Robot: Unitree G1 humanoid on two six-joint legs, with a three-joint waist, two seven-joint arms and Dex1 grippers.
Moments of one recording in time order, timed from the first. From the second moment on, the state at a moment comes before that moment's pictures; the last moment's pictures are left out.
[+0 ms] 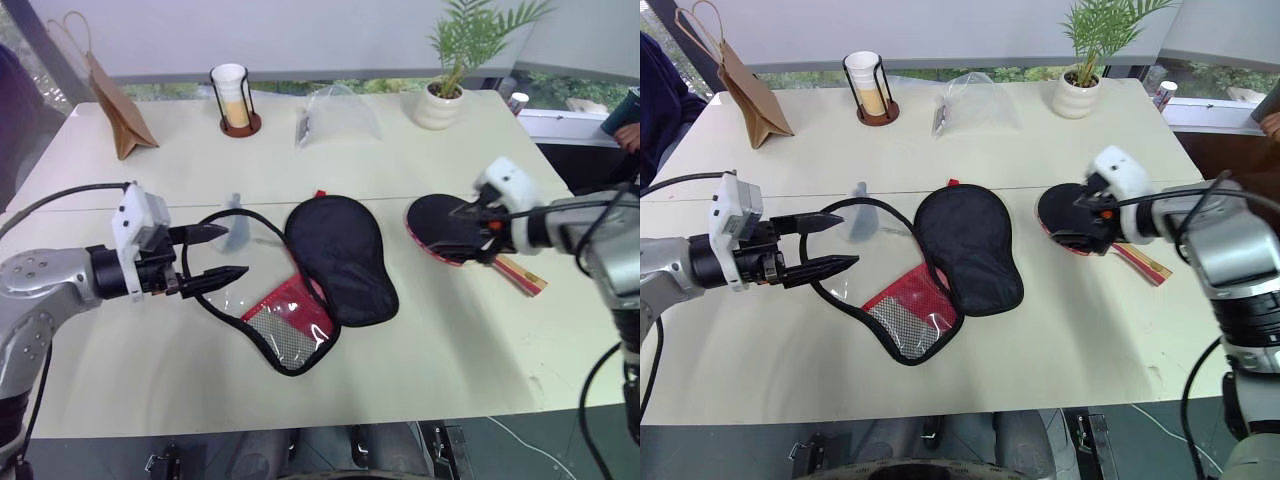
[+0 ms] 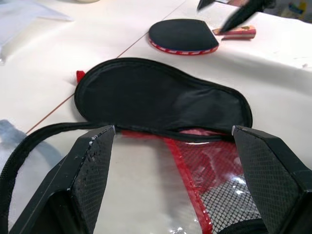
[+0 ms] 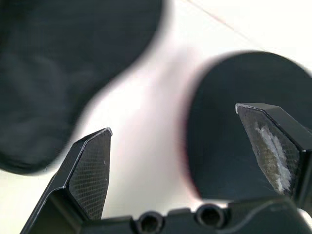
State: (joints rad) left arm -0.17 0.93 0.29 -0.45 -0.78 0.71 -0.94; right arm -0.60 -1.03 0.08 -0.06 0.22 0.86 1.00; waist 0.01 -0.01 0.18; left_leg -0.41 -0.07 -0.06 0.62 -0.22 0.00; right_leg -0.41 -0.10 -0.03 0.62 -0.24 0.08
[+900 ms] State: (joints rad) left arm -0.20 0.91 0.26 -0.44 -0.79 0.72 -0.93; right arm -0.62 -1.00 0.12 0.59 0.06 0.47 1.18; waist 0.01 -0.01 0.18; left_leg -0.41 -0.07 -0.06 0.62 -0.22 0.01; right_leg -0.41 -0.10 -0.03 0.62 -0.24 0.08
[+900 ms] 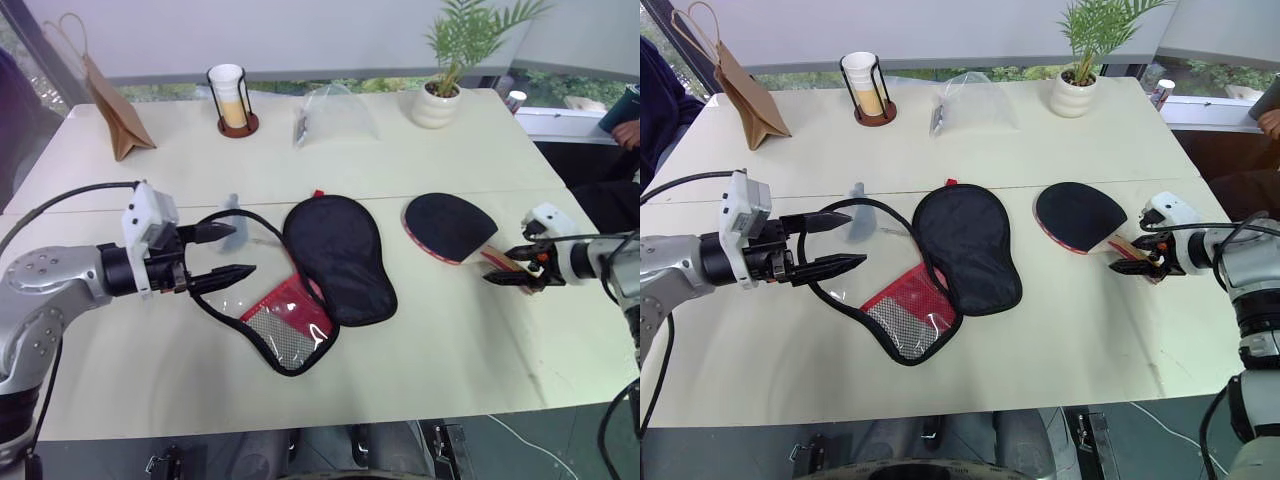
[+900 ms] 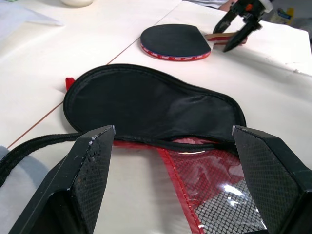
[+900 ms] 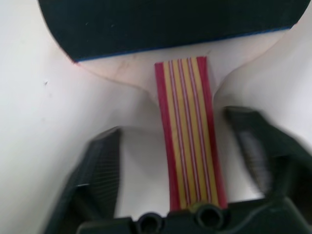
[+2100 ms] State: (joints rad) left arm -0.25 0.90 0.21 -0.40 -0.75 0.71 -0.96; right arm -0.60 -0.35 0.04 -0.43 0.31 1.61 0.40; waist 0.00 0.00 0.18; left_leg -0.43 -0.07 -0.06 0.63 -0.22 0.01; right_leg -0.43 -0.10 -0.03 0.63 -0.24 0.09
